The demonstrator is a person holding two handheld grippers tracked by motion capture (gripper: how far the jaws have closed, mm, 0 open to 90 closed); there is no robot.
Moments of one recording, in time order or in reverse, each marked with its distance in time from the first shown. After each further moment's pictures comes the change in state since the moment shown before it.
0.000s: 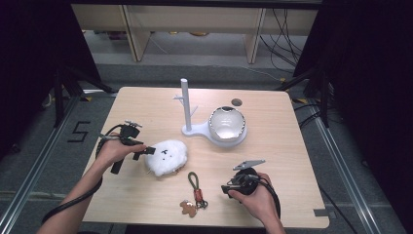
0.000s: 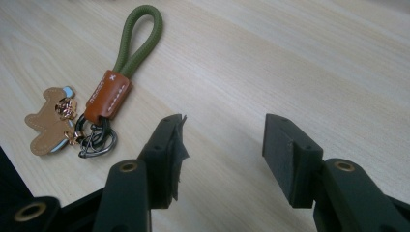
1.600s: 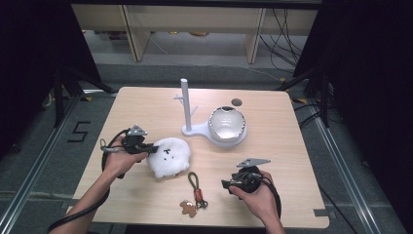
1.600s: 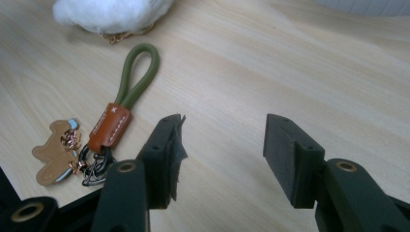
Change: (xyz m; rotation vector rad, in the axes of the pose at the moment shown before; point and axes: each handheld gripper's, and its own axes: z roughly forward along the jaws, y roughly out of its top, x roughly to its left) left arm -0.036 -0.017 -0.015 -0.243 0.022 0.217; right arm -0.003 0.002 -0.007 -0.098 0.001 0.040
